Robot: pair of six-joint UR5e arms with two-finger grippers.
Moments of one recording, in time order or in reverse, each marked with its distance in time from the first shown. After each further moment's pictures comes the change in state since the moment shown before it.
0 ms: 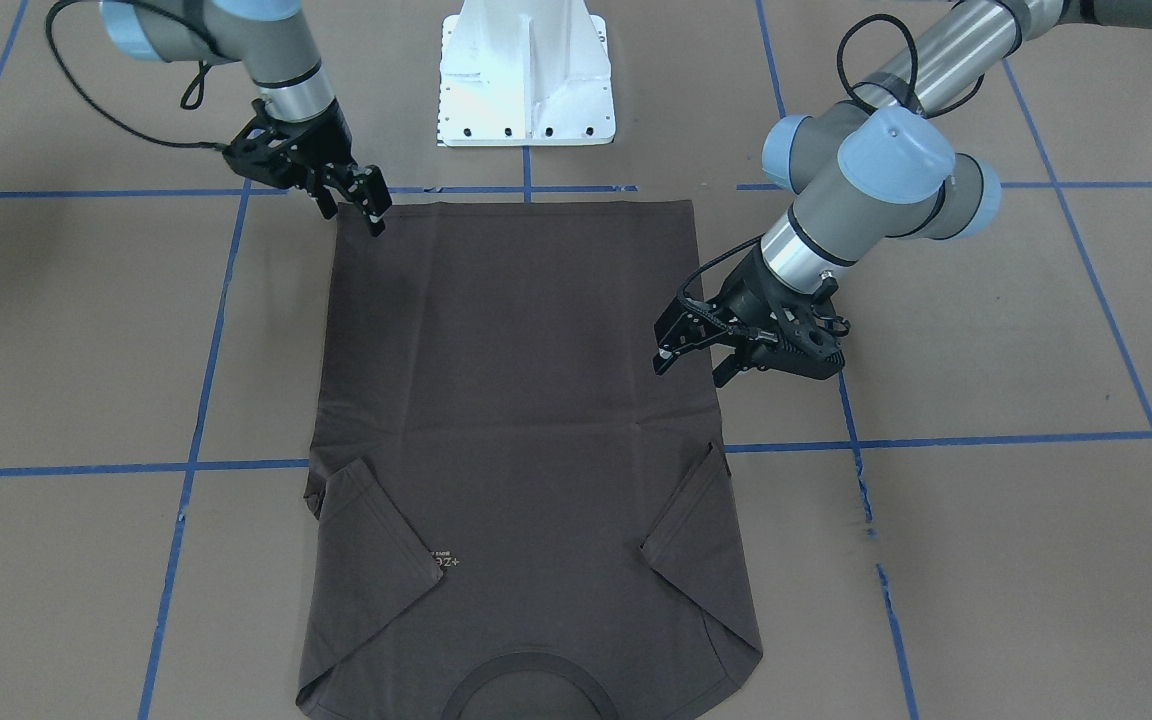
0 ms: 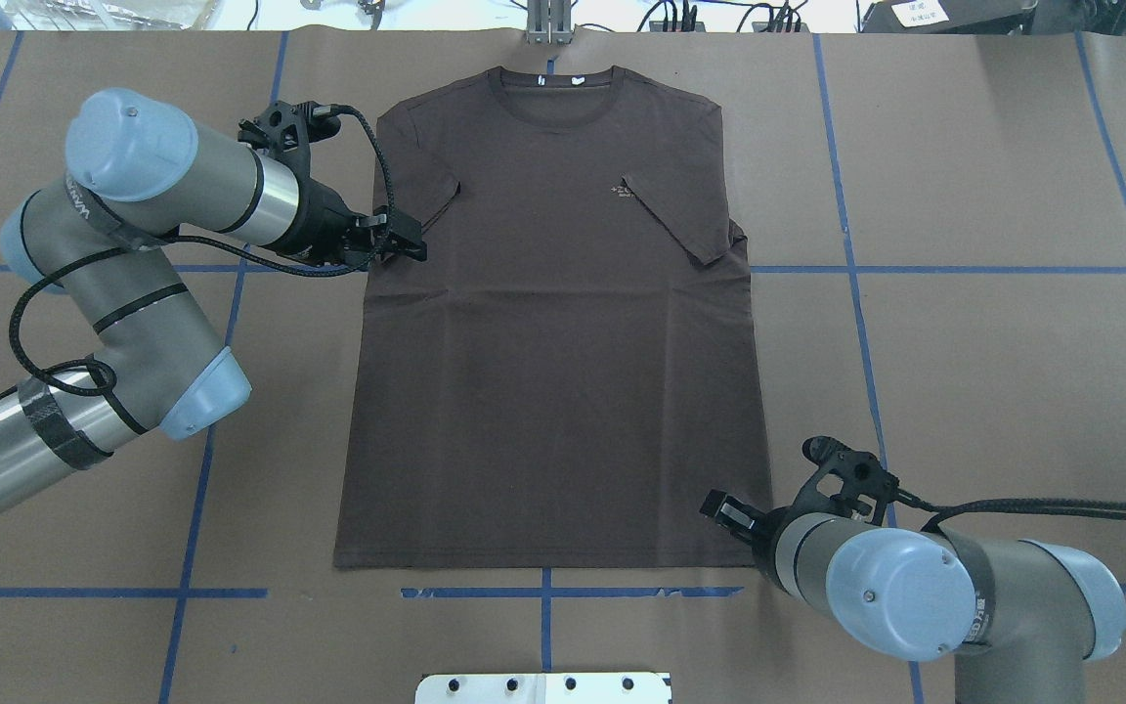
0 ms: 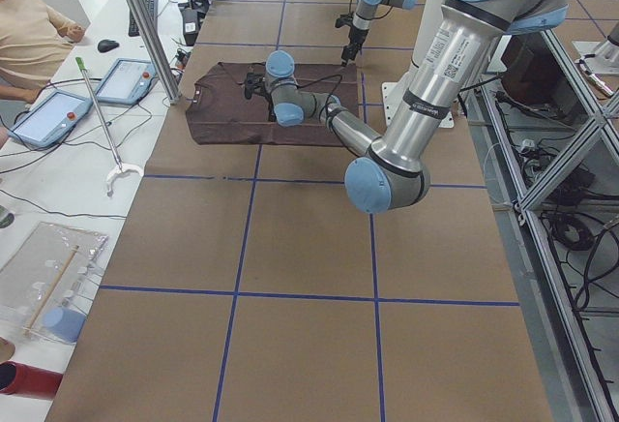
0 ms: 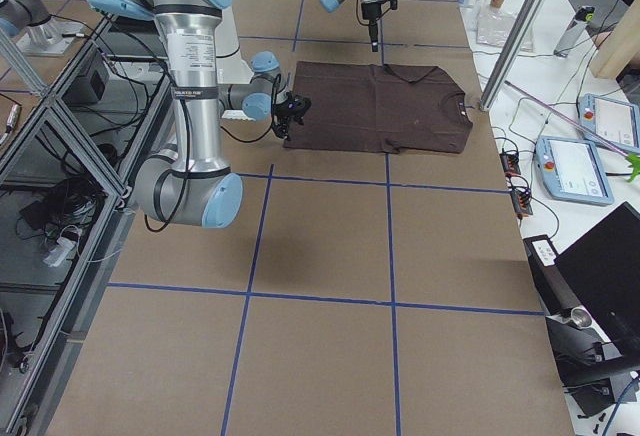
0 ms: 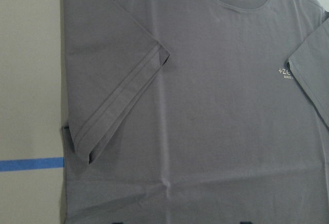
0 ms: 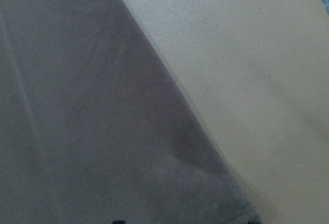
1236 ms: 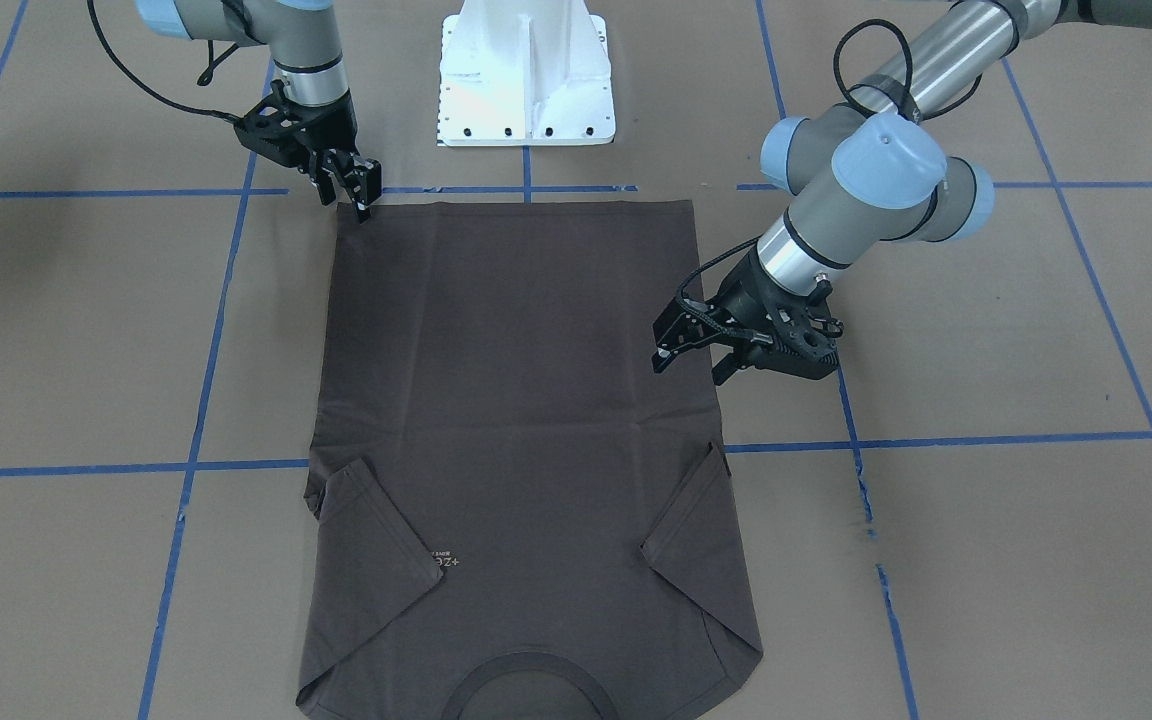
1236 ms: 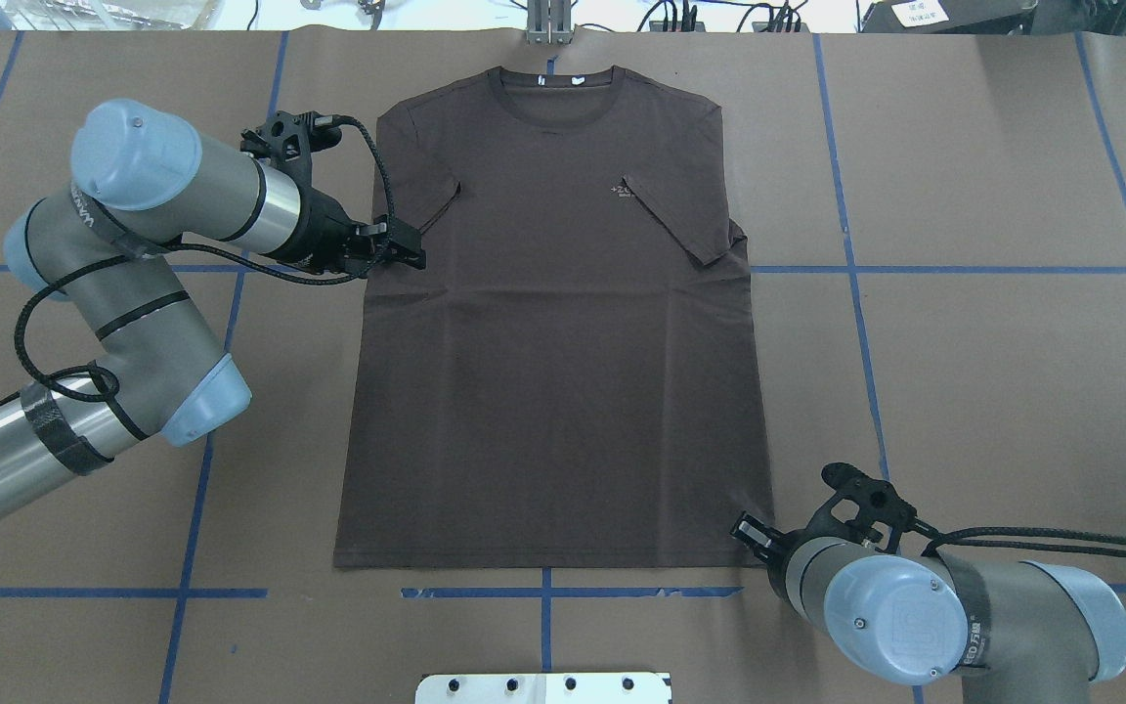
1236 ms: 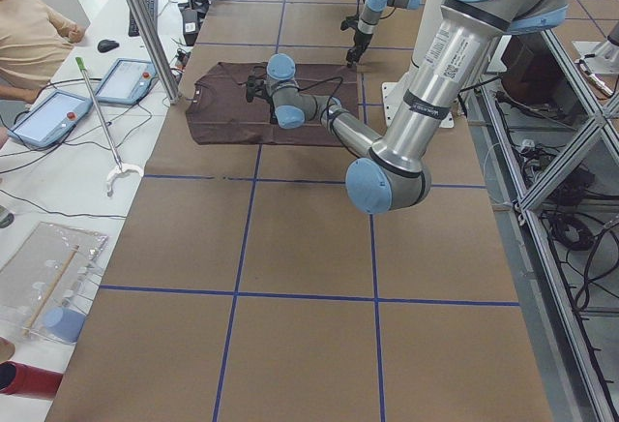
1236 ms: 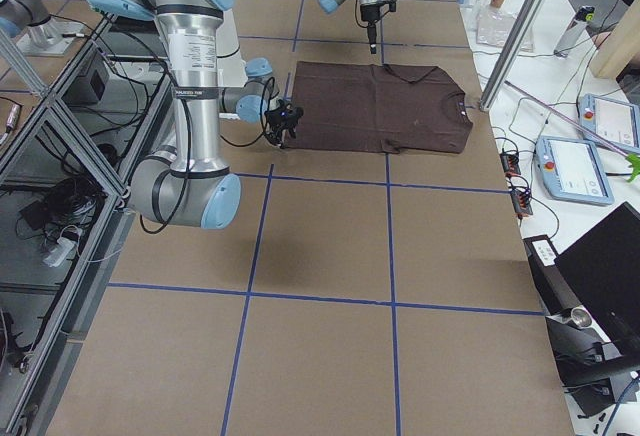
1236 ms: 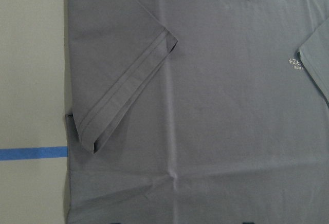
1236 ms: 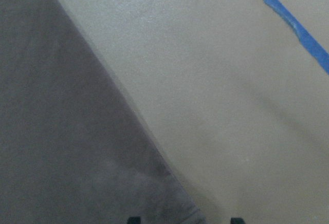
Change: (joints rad) left arm 0.009 0.005 0.008 -0.007 0.001 0.000; right arm -0.029 -0.030 -0.010 -0.044 -0.015 0.090
